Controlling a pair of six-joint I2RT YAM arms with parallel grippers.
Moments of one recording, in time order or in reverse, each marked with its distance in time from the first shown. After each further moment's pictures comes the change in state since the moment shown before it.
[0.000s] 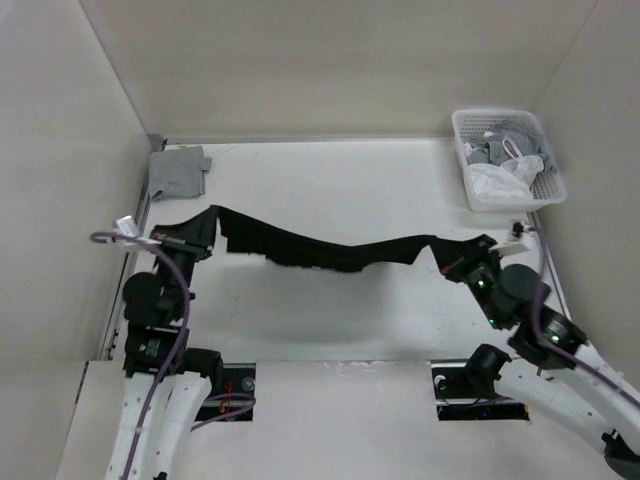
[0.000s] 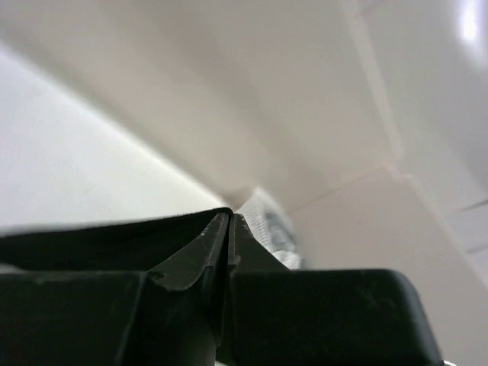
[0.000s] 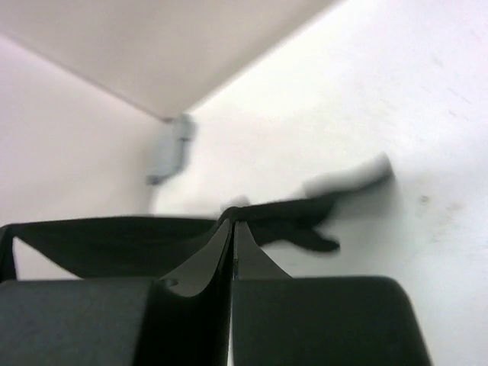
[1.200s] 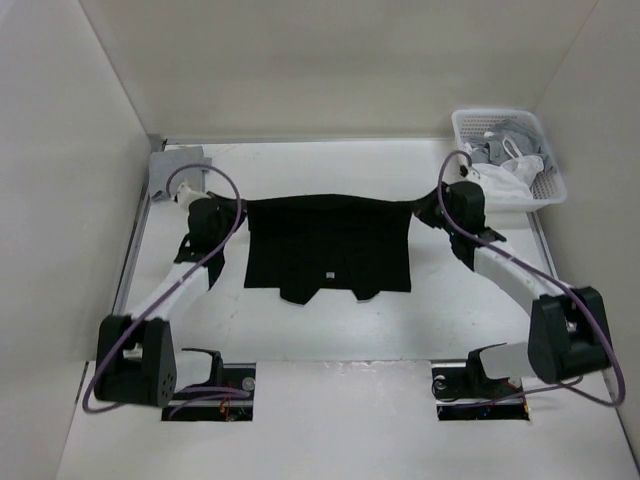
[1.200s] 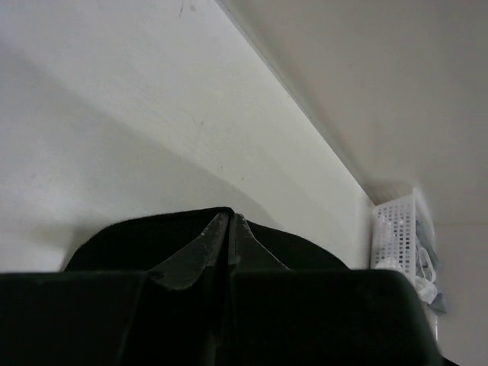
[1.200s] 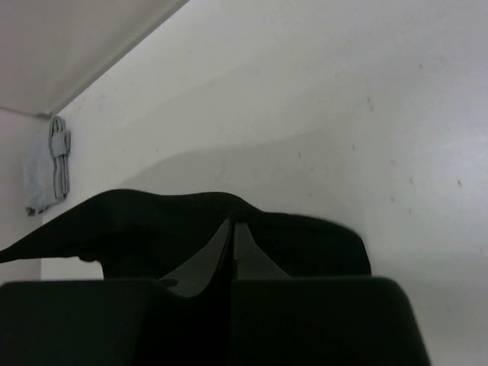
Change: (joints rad) left arm 0.002 0.887 0.130 0.309 -0.070 0.033; right arm -0.529 0.914 0.221 0.425 -0.512 -0.145
